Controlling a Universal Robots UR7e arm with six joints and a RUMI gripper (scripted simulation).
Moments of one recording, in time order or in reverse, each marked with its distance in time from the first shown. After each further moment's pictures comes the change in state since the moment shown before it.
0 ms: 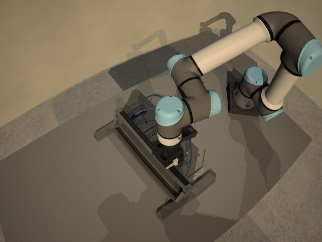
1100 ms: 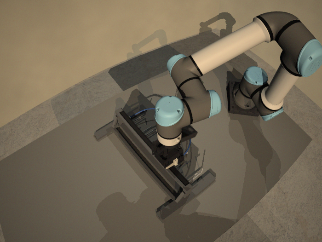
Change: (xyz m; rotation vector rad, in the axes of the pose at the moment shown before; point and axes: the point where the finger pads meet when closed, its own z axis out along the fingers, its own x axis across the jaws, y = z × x) arm 0.000 0.001 0.000 0.001 0.000 0.000
